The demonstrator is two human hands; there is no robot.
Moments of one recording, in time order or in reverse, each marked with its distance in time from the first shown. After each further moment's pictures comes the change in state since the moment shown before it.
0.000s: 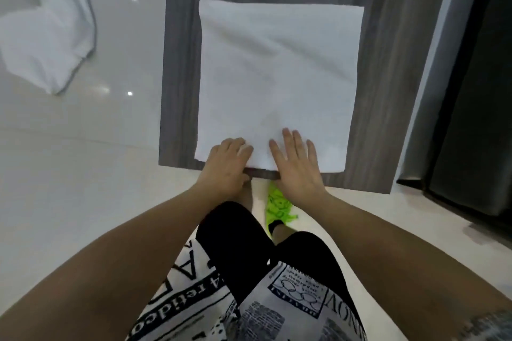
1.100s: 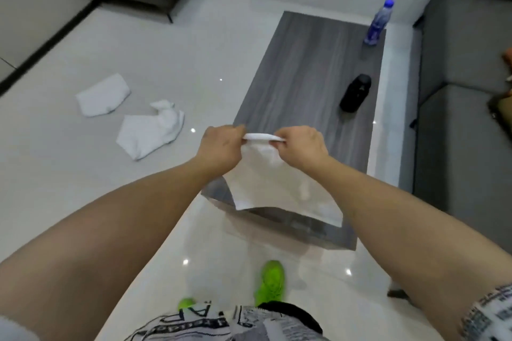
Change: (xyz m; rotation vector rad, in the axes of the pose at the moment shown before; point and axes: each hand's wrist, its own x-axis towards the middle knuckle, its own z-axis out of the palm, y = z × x) left_hand -0.195 0.111 -0.229 0.217 0.694 -0.239; right_hand -0.152 -0.060 -0.291 0.099 0.504 -0.144
